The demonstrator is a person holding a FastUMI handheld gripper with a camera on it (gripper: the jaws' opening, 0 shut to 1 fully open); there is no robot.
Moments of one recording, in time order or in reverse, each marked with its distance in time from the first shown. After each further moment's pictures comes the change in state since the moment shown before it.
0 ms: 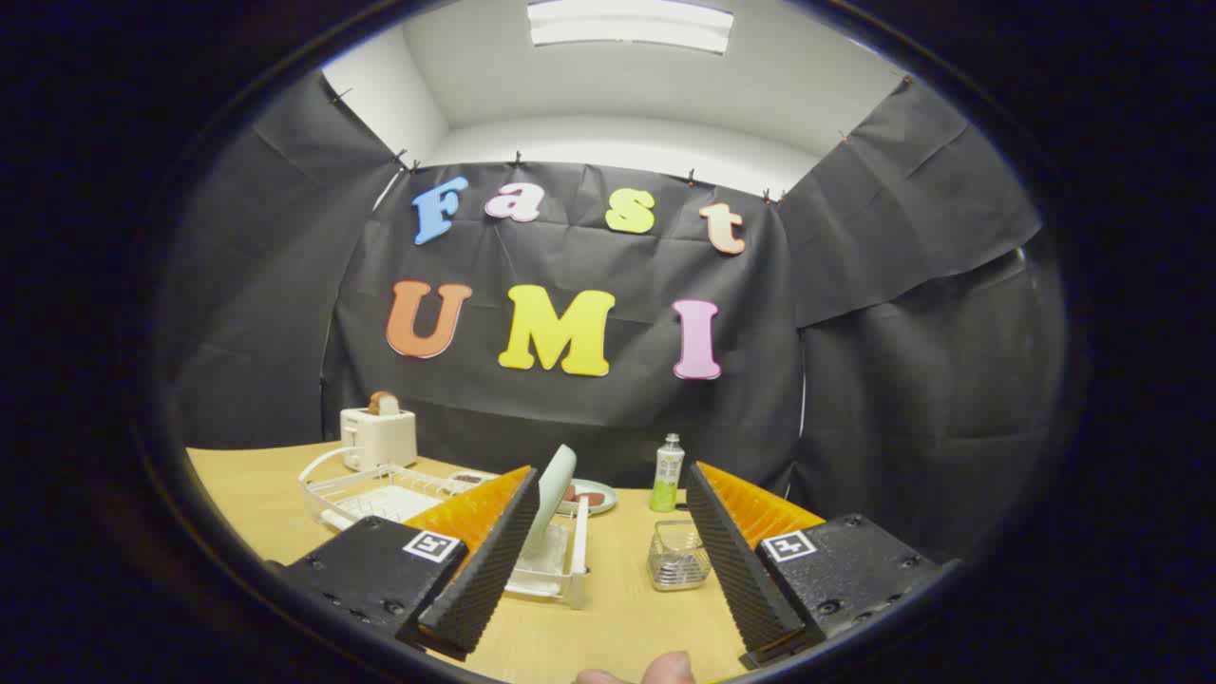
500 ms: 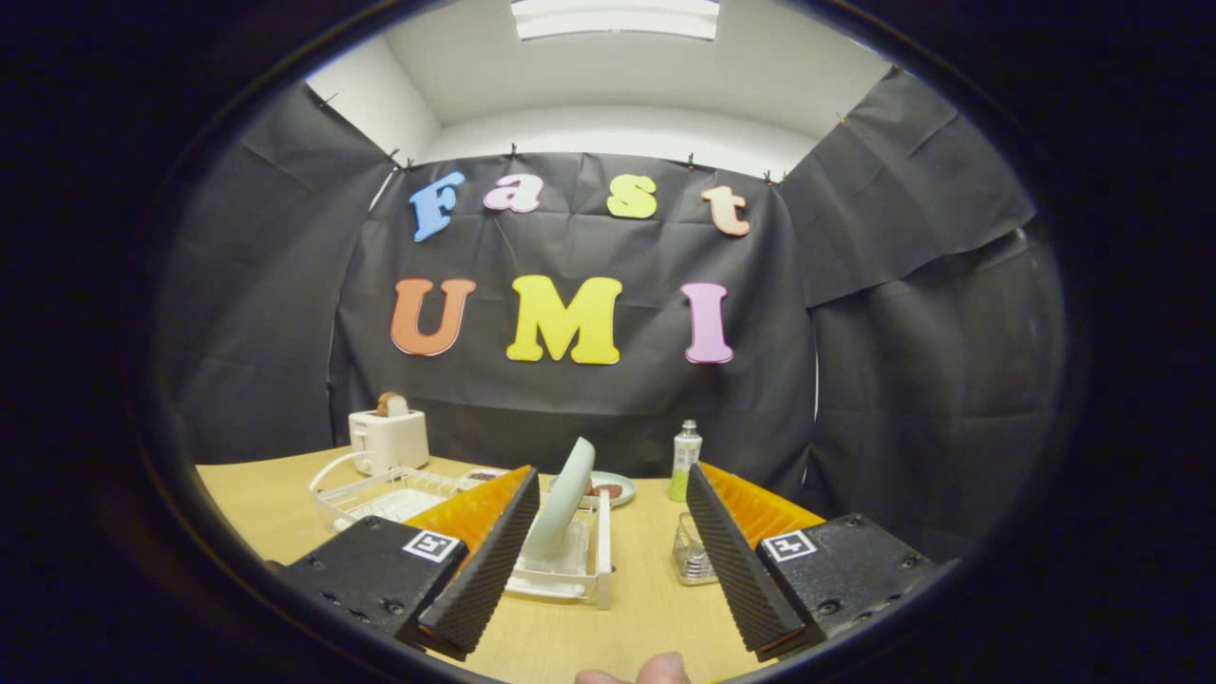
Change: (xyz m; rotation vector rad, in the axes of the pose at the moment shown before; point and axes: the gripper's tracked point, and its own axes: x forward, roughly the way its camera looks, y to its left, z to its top) arm 0.016 0.018 -0.010 0.031 0.054 0.028
